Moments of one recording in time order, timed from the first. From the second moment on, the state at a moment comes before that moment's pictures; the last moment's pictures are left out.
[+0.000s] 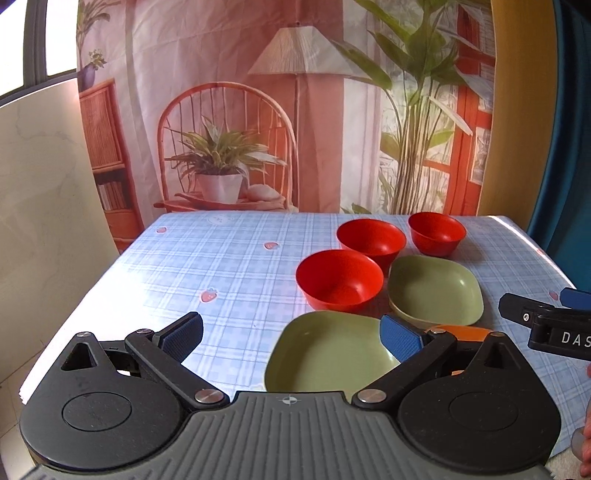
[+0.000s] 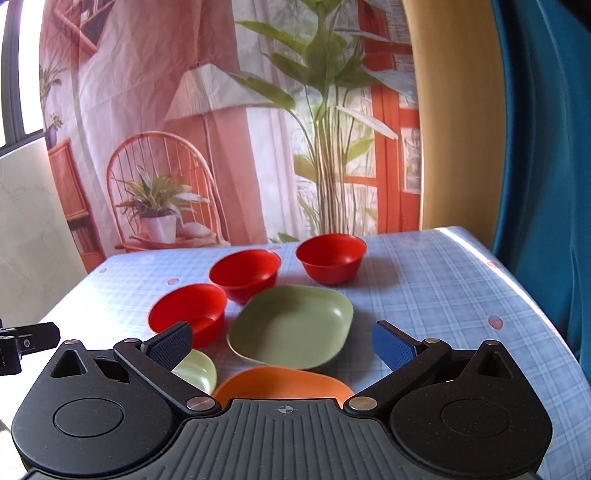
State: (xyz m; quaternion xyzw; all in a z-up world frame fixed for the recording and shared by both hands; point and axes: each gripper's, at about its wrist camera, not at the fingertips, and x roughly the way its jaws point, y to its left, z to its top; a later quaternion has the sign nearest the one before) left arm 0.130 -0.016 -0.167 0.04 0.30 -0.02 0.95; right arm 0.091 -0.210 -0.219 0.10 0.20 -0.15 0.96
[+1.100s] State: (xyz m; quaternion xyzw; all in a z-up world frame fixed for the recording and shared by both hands) left arm 0.198 0.035 -0.198 -0.05 0.34 -0.05 0.94; right arm 0.130 -0.200 -0.264 0.07 0.27 0.02 0.96
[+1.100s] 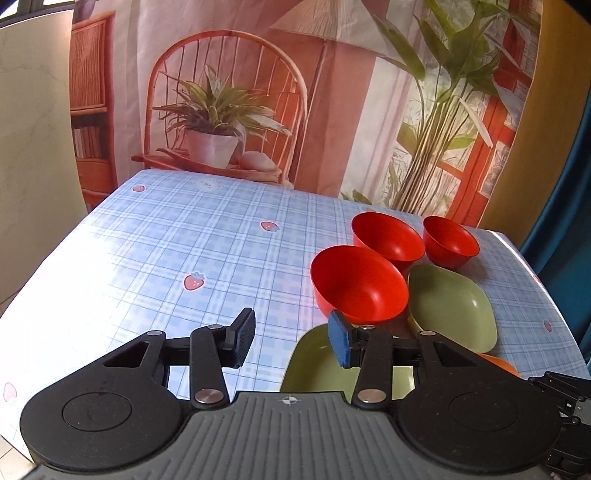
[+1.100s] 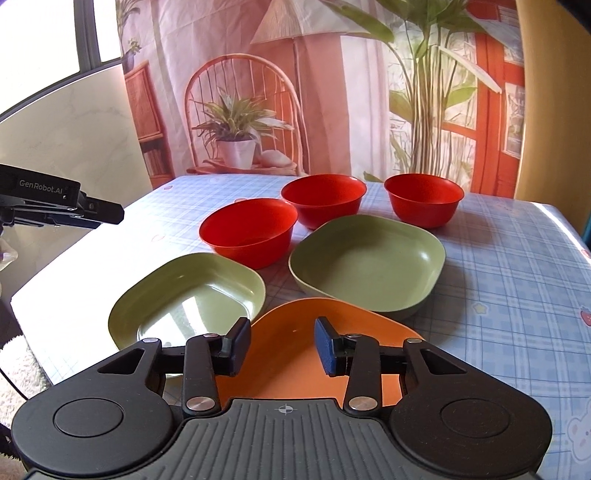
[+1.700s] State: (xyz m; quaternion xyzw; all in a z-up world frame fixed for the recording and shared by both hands) left arm 0.199 0.056 -0.262 -0.08 0.42 -0.06 0.90; right arm 0.157 -0.176 -0.267 0.03 0.31 0.04 0.95
